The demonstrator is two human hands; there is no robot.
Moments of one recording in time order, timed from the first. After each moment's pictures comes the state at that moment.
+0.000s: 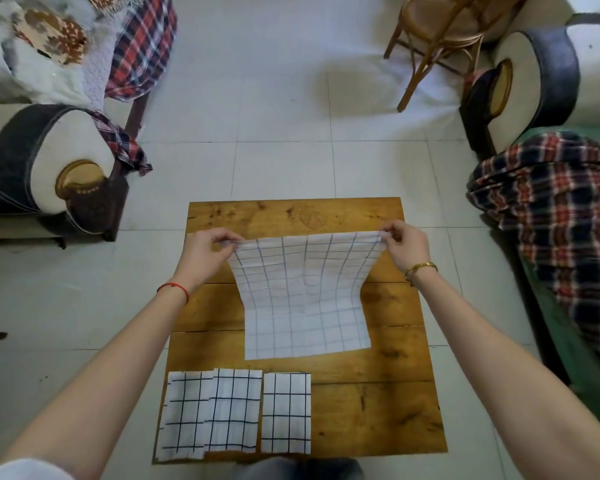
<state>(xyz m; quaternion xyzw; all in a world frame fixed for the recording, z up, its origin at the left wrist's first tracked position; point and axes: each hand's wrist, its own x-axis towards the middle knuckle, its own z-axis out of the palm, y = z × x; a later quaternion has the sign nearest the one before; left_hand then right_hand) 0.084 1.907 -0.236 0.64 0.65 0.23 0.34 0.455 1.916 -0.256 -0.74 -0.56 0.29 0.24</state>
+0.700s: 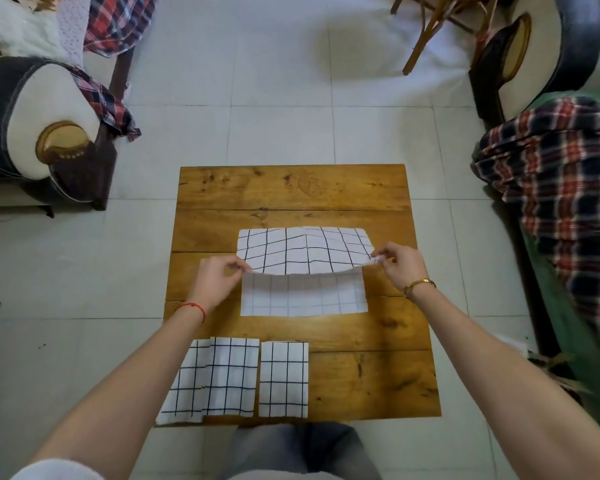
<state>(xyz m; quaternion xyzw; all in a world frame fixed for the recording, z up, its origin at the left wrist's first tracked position) 0.092 1.830 -0.326 0.60 0.68 0.14 0.40 0.464 1.846 -0.328 -0.74 -0.59 0.32 0.10</state>
